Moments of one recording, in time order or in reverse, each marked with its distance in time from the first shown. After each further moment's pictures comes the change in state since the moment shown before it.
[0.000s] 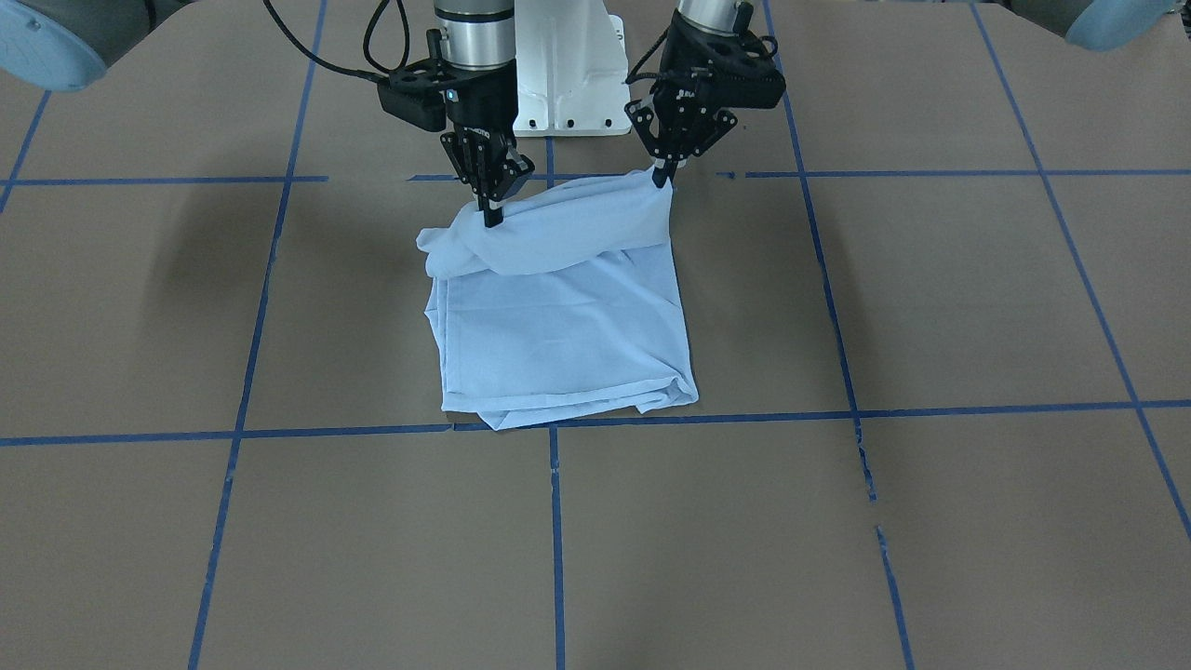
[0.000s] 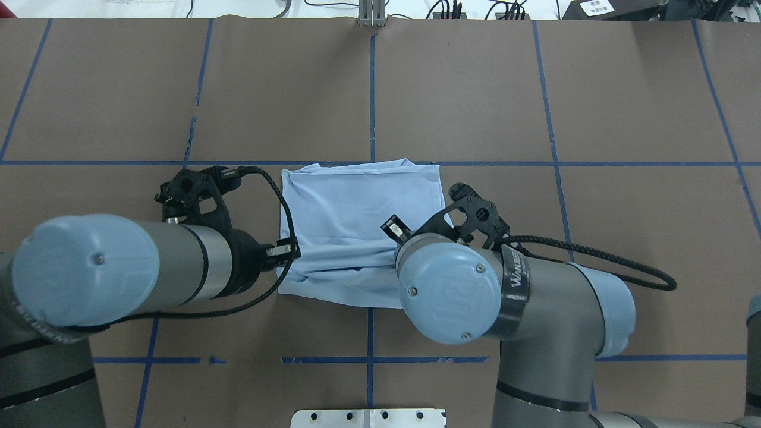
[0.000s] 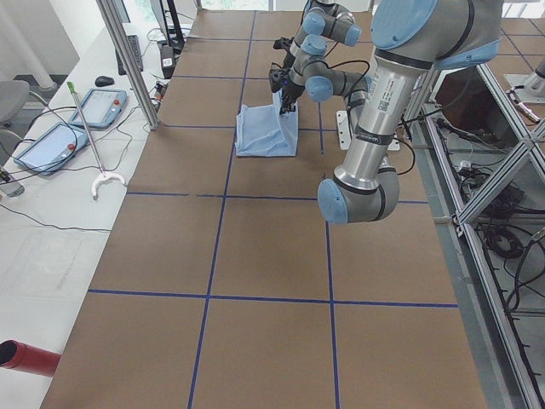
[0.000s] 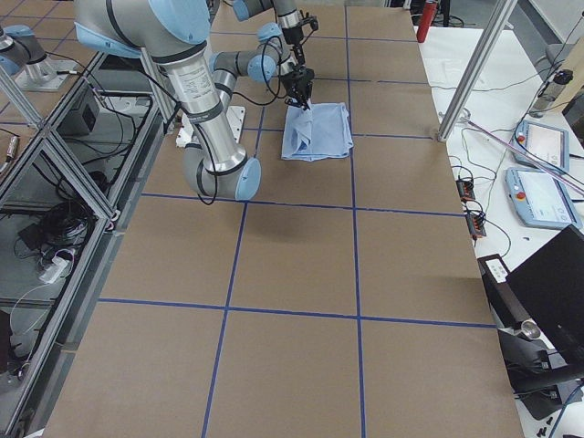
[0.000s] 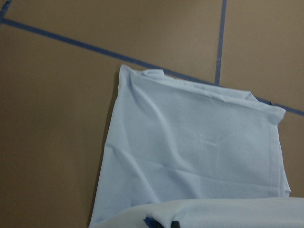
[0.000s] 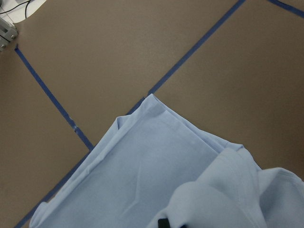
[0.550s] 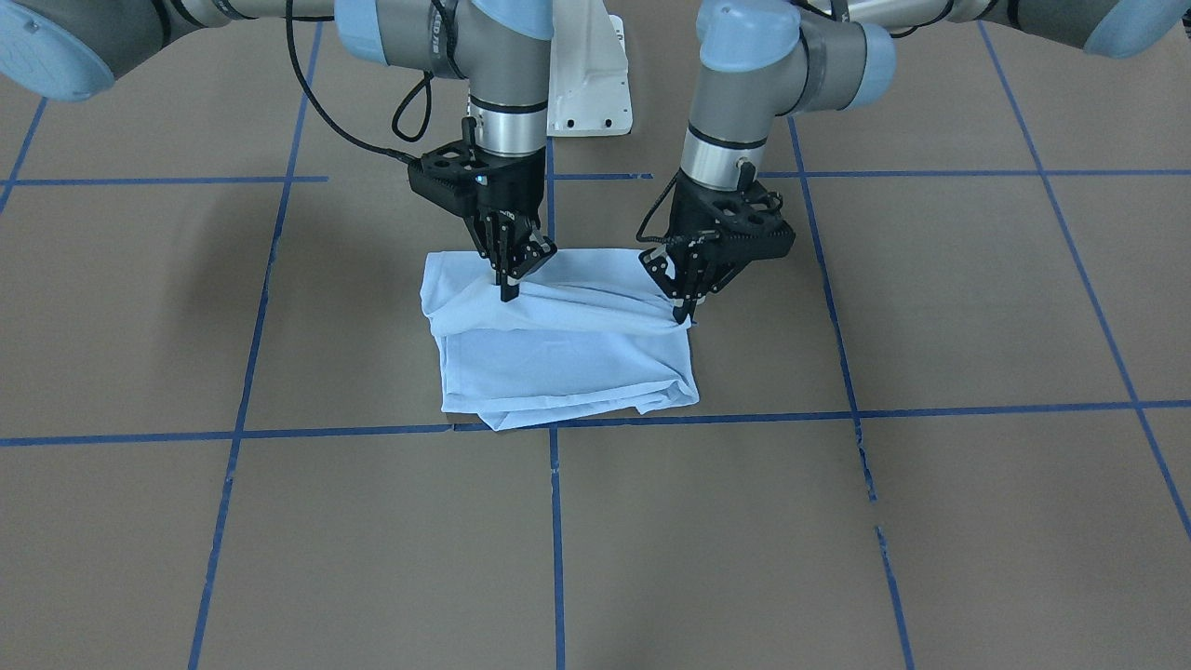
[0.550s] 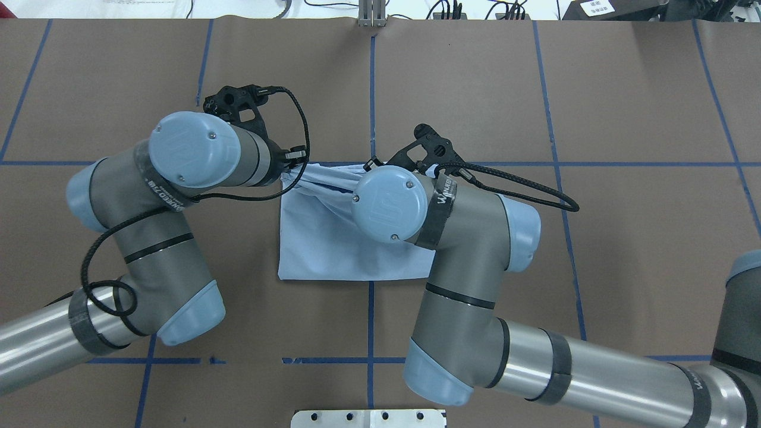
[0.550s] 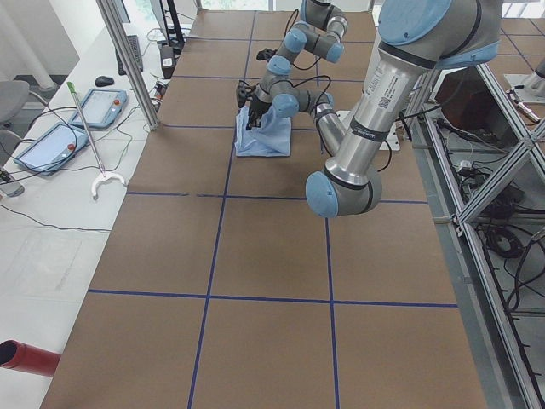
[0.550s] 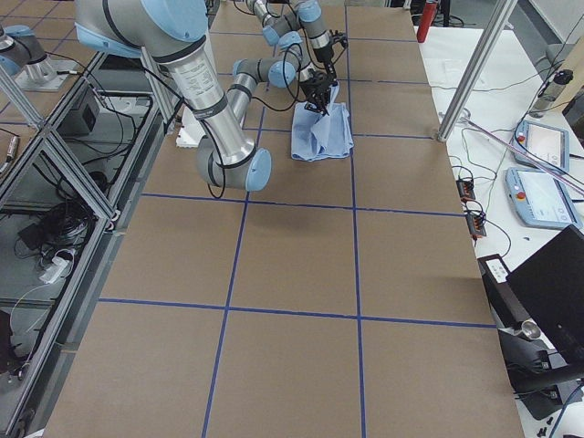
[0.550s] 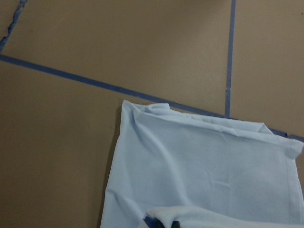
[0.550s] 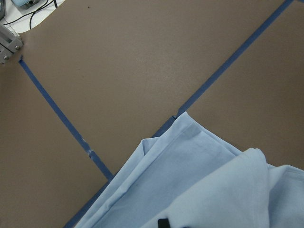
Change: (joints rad) left arm -0.115 -0.096 0.357 -0.208 -0.001 0.078; right arm 0.064 0.095 -0.260 0.133 0.000 -0.033
